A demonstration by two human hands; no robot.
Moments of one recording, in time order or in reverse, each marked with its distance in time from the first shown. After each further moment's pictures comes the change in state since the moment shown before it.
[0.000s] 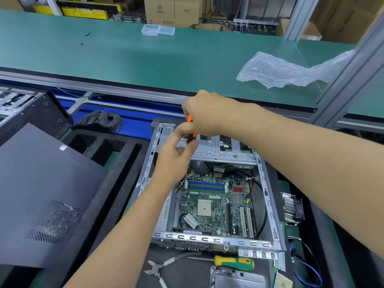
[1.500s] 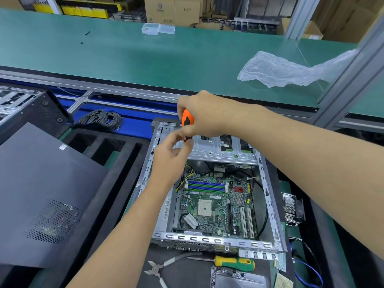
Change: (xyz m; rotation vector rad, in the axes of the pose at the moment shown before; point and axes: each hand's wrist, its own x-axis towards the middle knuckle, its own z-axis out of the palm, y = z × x) left_hand -0.002 0.000 -0.004 -0.087 0.065 -0.033; right_hand 0.000 0.004 0.002 0.219 -0.055 -0.089
